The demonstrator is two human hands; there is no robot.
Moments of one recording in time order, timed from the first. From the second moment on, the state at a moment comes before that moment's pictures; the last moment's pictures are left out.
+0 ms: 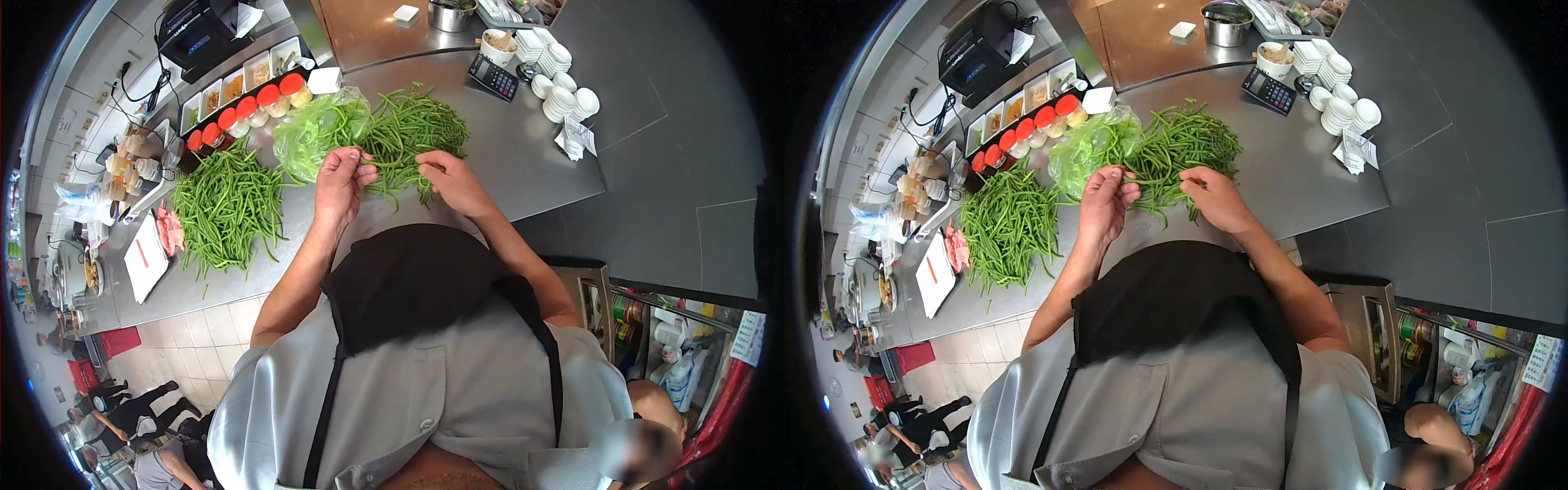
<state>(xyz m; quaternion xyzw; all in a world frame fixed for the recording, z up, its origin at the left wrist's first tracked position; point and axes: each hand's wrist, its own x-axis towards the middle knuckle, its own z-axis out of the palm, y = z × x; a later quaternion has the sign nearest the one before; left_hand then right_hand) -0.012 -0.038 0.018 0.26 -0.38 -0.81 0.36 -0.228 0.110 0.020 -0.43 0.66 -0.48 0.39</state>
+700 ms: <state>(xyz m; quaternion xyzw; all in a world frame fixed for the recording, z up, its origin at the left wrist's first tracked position) -0.007 0.007 0.043 0.25 -0.58 -0.69 0.35 -0.214 0.108 0.032 -0.46 0.65 -0.44 0.42</state>
